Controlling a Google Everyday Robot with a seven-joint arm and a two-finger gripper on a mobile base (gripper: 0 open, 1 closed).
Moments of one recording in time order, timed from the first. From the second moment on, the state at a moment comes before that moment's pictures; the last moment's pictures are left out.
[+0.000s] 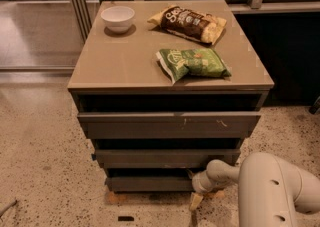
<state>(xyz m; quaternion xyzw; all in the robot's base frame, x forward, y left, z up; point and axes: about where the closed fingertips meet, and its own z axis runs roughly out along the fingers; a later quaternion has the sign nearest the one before) 0.554 -0.148 0.154 -0.69 0.68 0.14 0.21</state>
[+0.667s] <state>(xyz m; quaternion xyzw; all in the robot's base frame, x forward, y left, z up) 0.491 -0.160 0.180 -0.67 0.68 0.24 0.18</state>
